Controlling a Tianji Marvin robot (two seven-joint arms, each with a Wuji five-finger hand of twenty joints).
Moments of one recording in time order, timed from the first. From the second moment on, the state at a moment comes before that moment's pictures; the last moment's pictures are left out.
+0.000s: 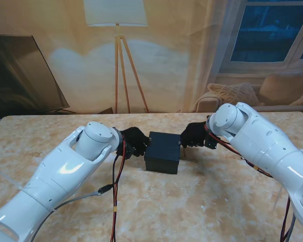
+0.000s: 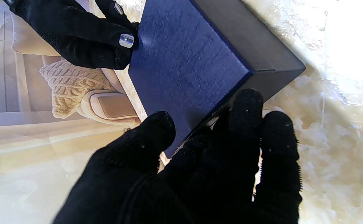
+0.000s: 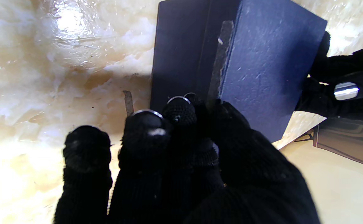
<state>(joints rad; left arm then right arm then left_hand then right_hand) 0.99 -1.21 -0.89 -1.30 -0.23 0.62 -0.29 -0.64 -1.12 0.59 -0.90 -0.05 0.21 0.71 0.99 -0.17 0.48 -0.09 0.62 0.56 0.08 0.30 0.65 0.50 0.49 0.62 0.76 0.35 0.79 0.95 0.35 0.39 1.16 0.81 0.83 -0.32 0.51 -0.14 0.79 0.02 0.95 0.59 1.14 -0.07 0.98 0.83 1.19 -0.12 1.26 0.77 0.77 0.16 1.50 0.62</state>
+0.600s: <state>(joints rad) 0.99 -1.21 -0.90 -1.30 -0.23 0.62 -0.29 -0.64 -1.12 0.59 -0.90 -0.05 0.21 0.71 0.99 -0.17 0.47 -0.09 0.62 0.56 0.08 0.30 0.65 0.50 0.49 0.61 0.77 0.35 0.81 0.96 0.37 0.39 1.23 0.86 0.83 -0.32 0.51 -0.14 0.79 0.02 0.96 0.57 1.14 -0.07 0.98 0.83 1.19 -0.11 1.26 0.77 0.77 0.16 1.50 0.62</state>
